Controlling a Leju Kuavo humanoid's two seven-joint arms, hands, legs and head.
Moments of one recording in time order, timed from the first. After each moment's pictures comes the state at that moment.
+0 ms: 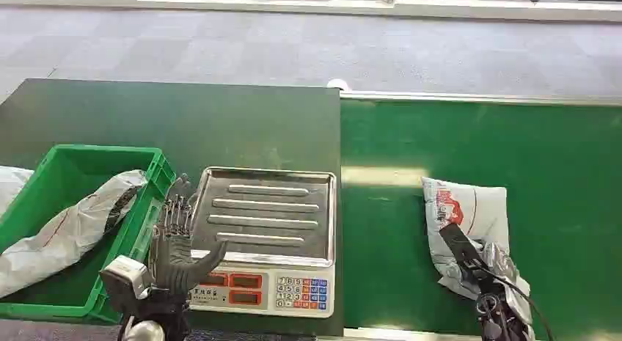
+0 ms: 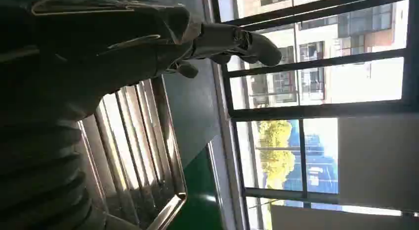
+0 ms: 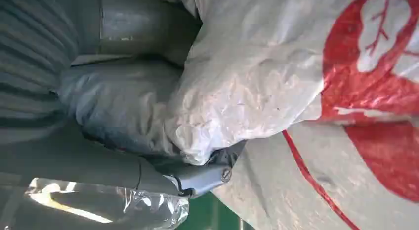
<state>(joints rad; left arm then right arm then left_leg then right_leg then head) 0.09 -0.12 -0.26 -1.66 -0.06 0.20 -0.51 -0.31 -0.05 -0.24 -0.74 1.02 0.01 0.09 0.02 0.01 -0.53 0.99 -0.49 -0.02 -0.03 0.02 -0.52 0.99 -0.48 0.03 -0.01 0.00</state>
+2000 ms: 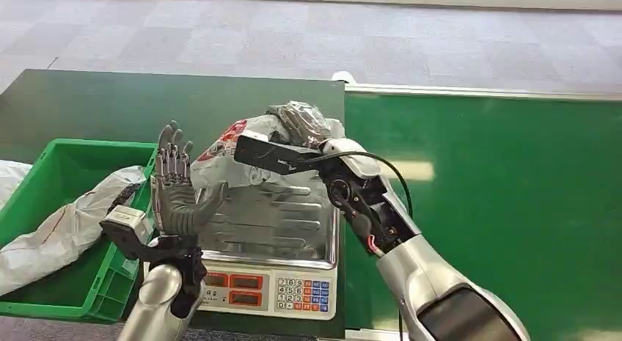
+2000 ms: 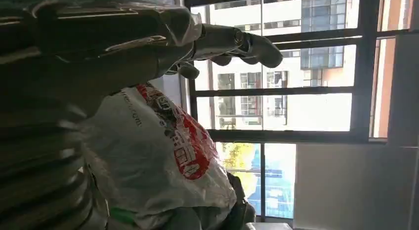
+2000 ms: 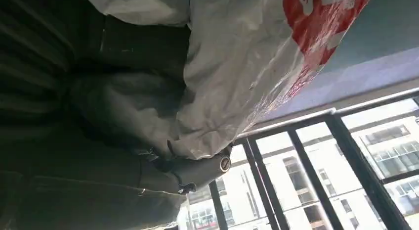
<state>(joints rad) -0.21 -0.11 -0.32 -1.51 0.07 0.37 -0.58 -0.88 0.28 0.61 -0.74 0.79 0.13 -0.10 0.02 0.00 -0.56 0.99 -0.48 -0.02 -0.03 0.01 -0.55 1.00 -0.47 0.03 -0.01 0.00</state>
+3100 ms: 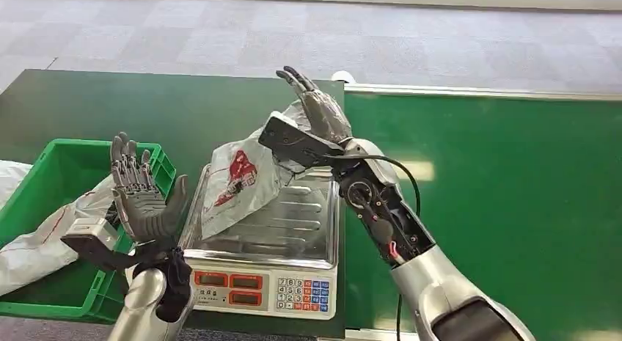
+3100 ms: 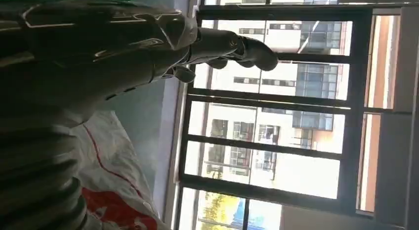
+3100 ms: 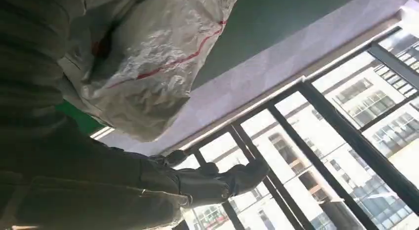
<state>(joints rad) -0.17 -0.09 -0.27 -1.54 0.19 0.53 -0.66 -0.80 0.20 0.61 -0.94 0.58 0.04 -0.10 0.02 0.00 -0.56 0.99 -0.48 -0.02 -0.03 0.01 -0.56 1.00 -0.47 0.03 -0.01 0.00</state>
